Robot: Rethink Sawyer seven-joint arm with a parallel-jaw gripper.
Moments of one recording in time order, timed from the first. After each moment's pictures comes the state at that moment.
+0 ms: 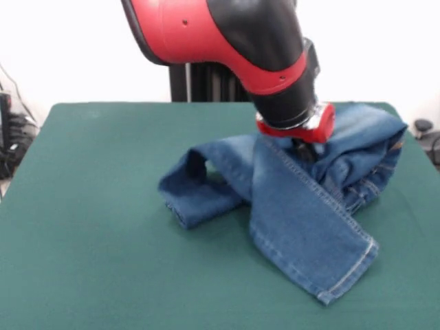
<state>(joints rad) -0.31 -0.48 0.19 1.67 0.28 0.77 1.91</state>
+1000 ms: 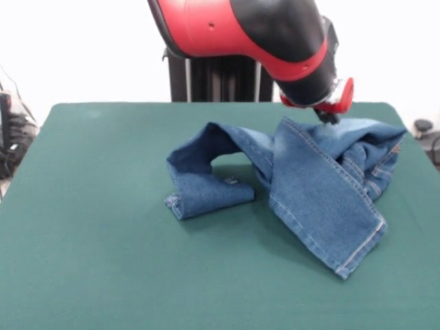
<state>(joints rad) -0.27 -0.51 0.19 1.76 0.32 0.89 1.91</state>
